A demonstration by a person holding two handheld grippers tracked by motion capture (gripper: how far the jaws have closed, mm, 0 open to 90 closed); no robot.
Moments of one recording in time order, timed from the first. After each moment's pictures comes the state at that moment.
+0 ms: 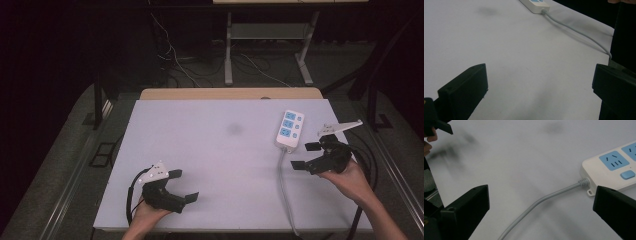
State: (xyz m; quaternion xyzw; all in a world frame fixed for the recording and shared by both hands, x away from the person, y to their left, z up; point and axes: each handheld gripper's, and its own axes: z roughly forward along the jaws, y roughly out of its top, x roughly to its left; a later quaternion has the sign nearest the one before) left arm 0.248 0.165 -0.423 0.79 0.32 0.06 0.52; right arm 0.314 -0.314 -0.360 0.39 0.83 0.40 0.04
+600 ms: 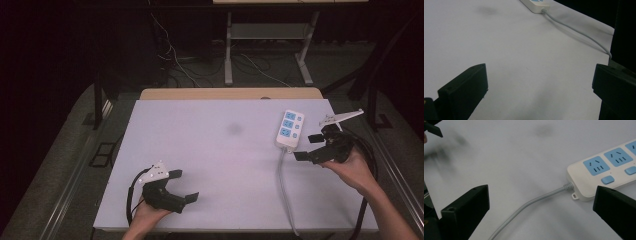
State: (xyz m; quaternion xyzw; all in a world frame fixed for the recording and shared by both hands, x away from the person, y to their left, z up) left arm 0.248 0.164 -0.424 0.79 0.32 0.05 0.52; right arm 0.336 -0.323 -0.349 0.39 0.83 0.38 0.05
